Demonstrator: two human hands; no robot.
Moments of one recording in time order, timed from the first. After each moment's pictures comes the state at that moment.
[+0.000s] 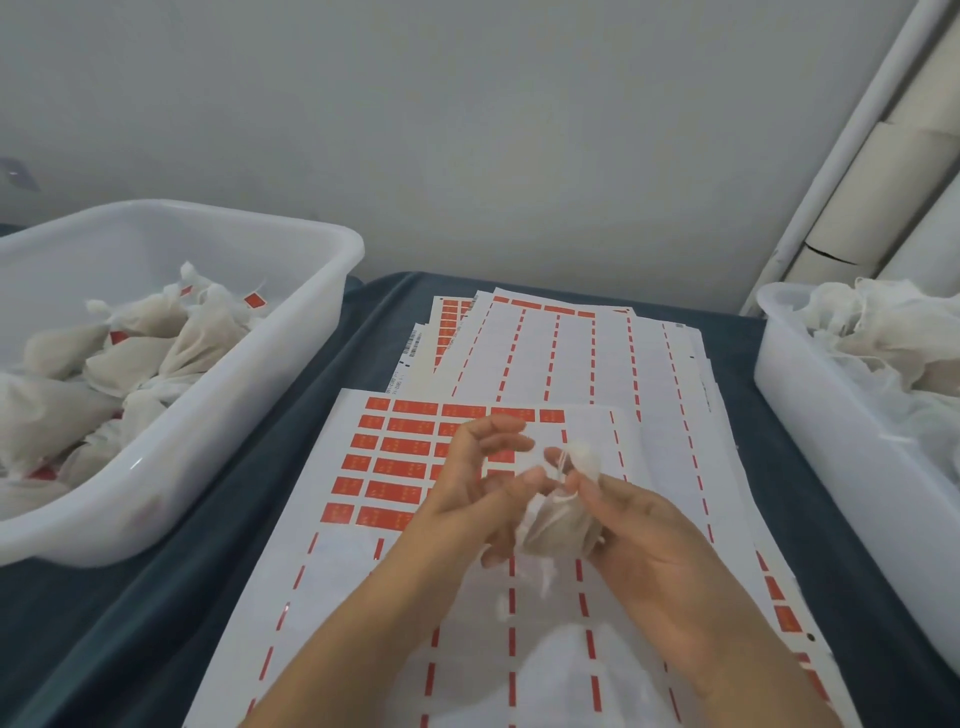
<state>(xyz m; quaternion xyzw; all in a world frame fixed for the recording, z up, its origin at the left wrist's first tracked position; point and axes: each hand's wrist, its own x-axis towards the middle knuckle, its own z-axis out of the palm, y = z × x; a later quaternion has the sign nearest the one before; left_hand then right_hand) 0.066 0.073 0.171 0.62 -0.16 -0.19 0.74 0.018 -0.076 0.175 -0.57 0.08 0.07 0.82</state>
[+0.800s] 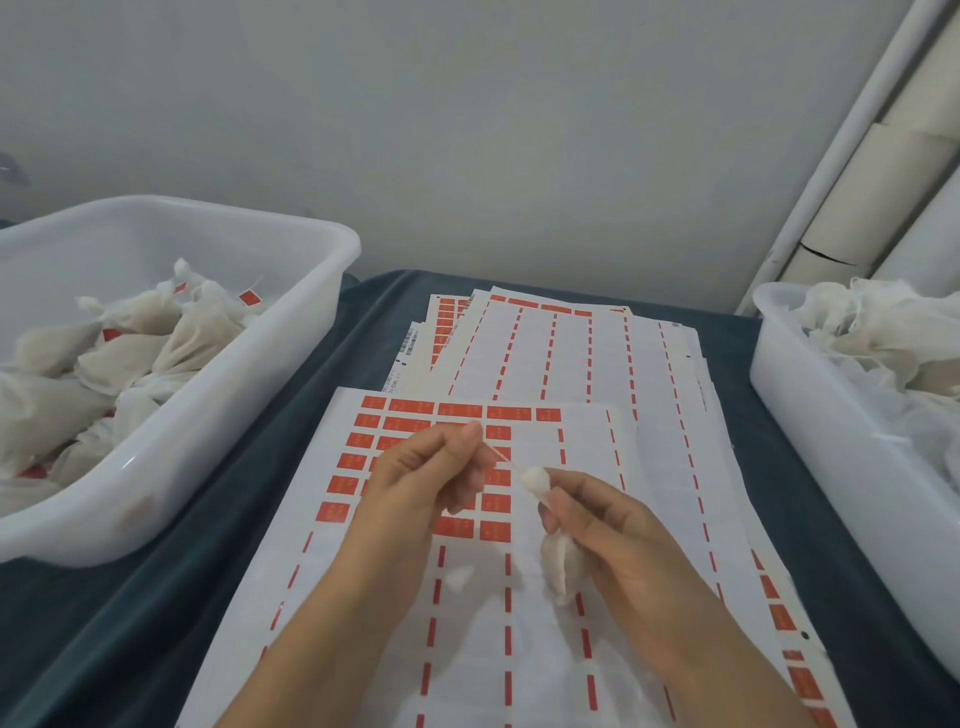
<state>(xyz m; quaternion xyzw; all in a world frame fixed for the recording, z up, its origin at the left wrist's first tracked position) 0.077 0.085 0.170 0.61 -0.04 -0.11 0.78 0.019 -0.070 0.162 -0.66 0.07 0.05 0.75</state>
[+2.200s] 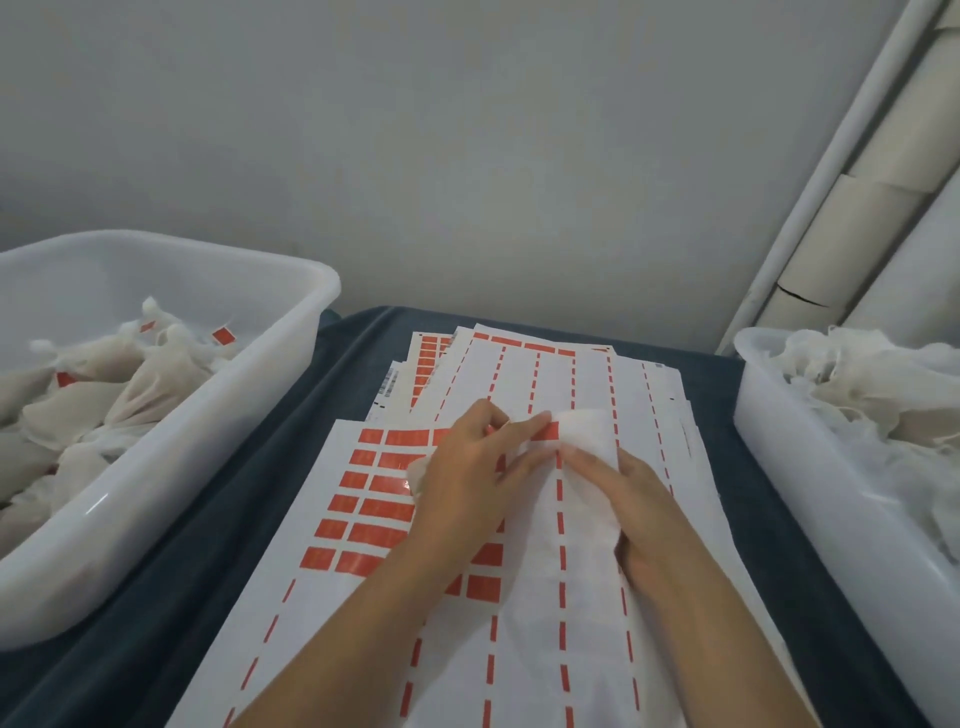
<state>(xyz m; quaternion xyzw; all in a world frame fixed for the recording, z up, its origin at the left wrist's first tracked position) 0.149 0.019 0.146 0.86 -0.25 0.16 0.42 0.095 -0.113 0.163 -0.69 0.19 -0.04 0.69</state>
